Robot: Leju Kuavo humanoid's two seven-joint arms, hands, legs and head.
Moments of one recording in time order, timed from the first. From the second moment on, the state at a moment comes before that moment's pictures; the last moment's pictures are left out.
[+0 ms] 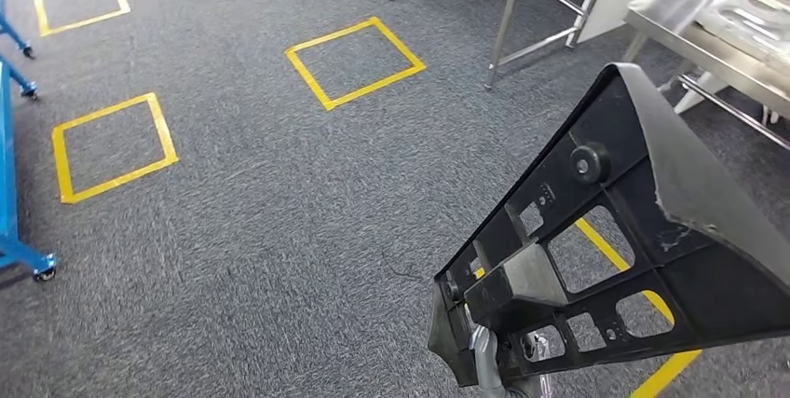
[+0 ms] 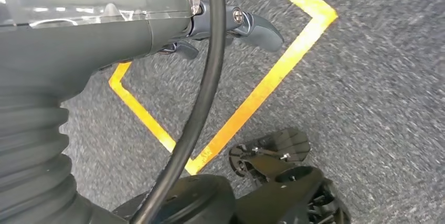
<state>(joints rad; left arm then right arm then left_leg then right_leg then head) -0.05 -0.17 0.62 -0.20 -0.91 0.18 -0.27 0.37 0.06 0.43 -1.88 -0.11 -0.31 -0.62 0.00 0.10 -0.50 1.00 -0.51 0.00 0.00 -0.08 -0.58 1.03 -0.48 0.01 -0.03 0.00</state>
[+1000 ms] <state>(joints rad) -0.05 -0.18 0.62 -0.20 -0.93 0.18 -0.27 0.37 0.06 0.43 -1.87 -0.10 -0.31 -0.60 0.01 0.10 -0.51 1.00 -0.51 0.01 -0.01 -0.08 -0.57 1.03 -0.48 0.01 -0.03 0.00</state>
